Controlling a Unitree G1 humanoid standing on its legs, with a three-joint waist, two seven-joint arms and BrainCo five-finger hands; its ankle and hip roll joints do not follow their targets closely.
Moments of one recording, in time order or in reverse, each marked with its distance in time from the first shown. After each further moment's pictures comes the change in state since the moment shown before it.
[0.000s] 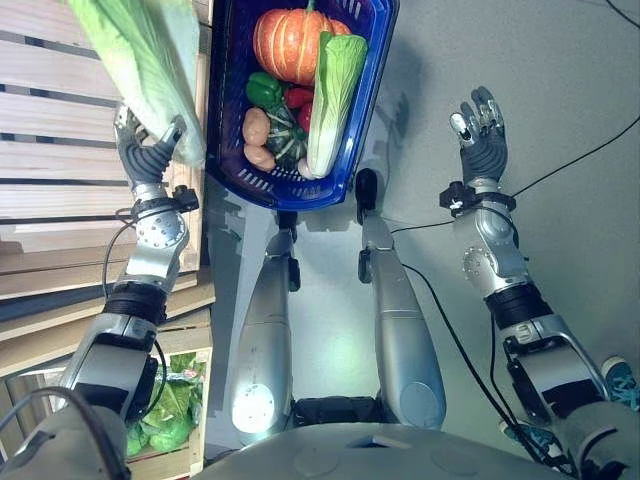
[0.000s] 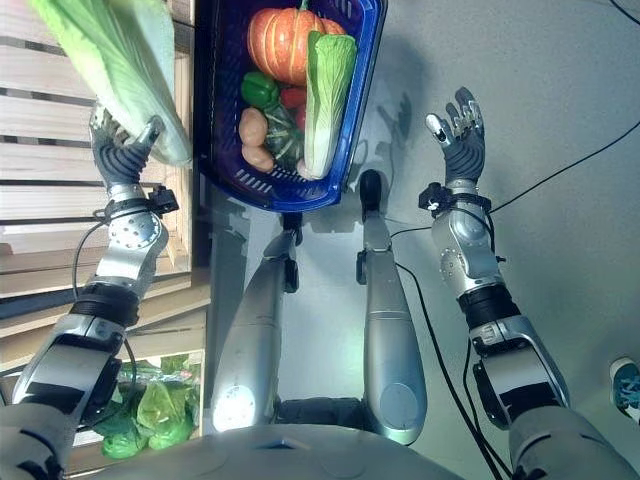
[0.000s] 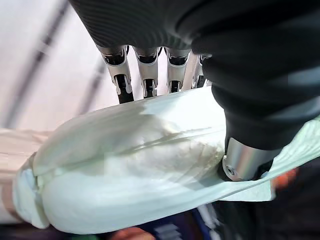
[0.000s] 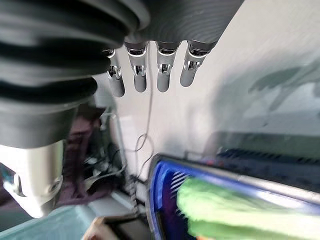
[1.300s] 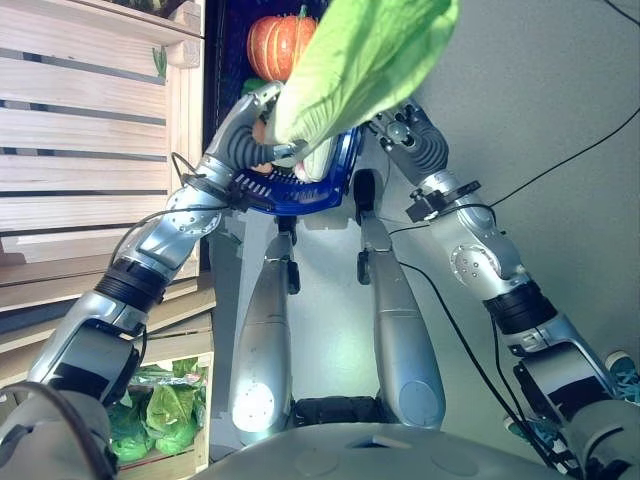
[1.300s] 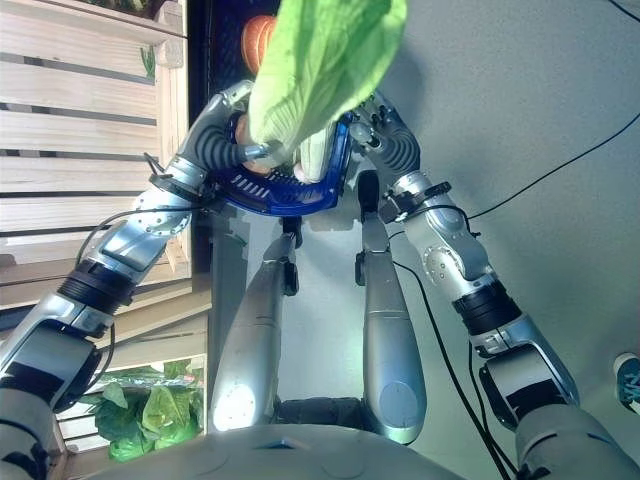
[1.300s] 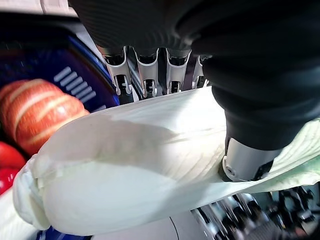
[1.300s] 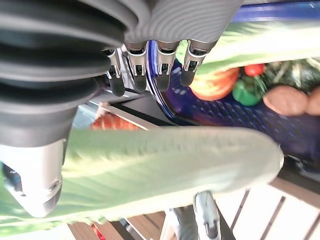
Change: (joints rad) left arm -0.120 0.132 -0.318 -0.239 0.169 0.014 -0.414; right arm -0.043 -0.046 0.179 -0.267 0.240 0.261 0.356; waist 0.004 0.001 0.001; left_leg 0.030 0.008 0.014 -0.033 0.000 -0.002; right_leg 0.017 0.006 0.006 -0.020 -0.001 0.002
